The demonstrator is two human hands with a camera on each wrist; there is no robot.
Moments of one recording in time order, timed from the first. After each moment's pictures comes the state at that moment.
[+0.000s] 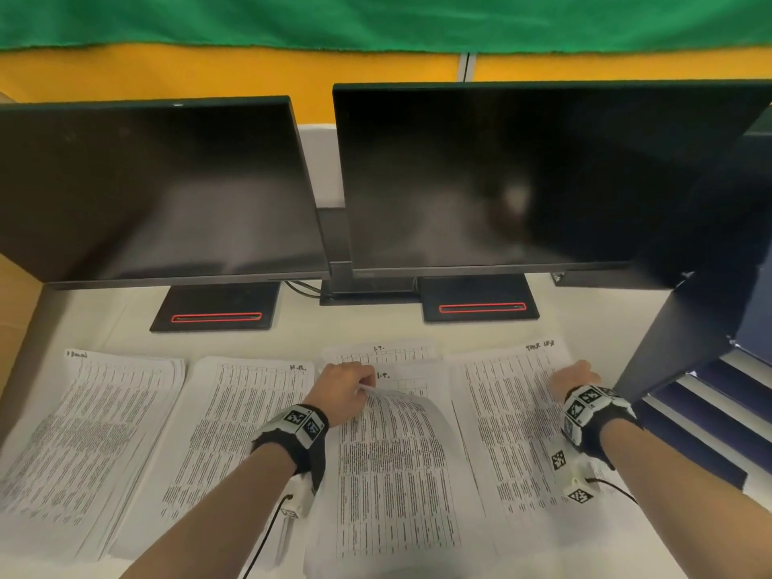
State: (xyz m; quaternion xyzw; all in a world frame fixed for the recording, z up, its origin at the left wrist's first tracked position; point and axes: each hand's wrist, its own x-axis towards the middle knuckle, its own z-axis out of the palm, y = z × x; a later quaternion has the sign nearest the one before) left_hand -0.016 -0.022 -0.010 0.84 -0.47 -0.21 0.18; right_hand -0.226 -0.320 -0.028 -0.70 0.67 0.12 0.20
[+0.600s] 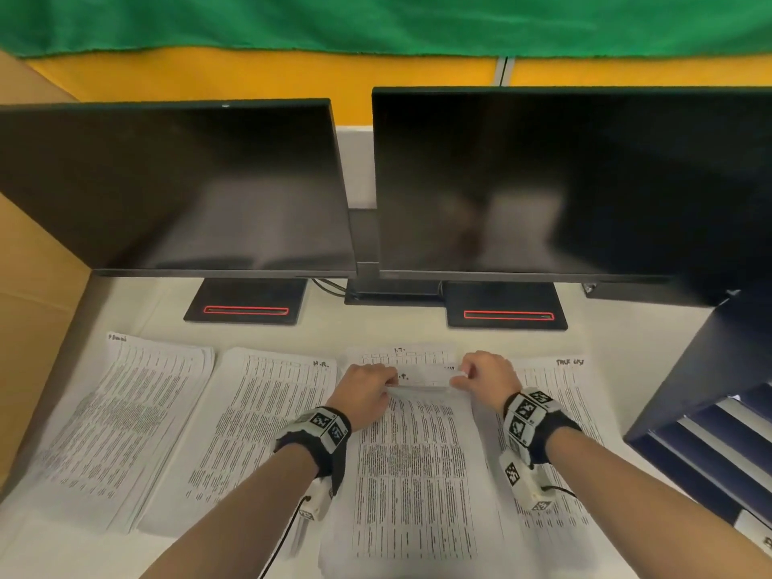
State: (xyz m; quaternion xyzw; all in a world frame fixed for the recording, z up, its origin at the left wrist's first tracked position) left_hand -0.024 -0.021 -0.015 0.84 -0.49 -0.16 0.18; right_hand -0.143 -0.221 -0.009 -0.92 0.29 0.07 0.25
